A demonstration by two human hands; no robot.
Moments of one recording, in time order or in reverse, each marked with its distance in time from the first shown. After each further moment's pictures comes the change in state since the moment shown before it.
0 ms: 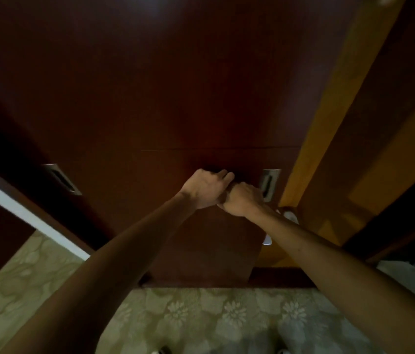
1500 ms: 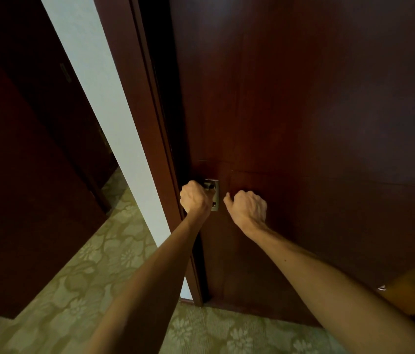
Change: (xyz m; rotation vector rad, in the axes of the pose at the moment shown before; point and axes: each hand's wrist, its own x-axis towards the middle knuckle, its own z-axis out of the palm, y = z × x) left_hand -0.258 -0.305 0.046 -0.791 0.158 -1.447; right_hand 0.055 -0.403 0.111 -0.041 0.359 -0.062
